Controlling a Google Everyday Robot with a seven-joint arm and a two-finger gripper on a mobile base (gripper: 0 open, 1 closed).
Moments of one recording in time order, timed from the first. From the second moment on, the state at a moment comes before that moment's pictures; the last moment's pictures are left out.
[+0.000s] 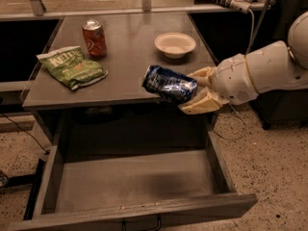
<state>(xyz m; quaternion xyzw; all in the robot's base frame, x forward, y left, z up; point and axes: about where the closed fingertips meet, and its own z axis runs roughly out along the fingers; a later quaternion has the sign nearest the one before) 0.501 -0.092 0.888 -0.63 0.64 0.20 0.39</state>
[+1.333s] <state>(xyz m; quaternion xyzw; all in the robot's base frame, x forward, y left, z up) 0.679 -0.054 0.880 -0.54 0.67 0.29 0.42</state>
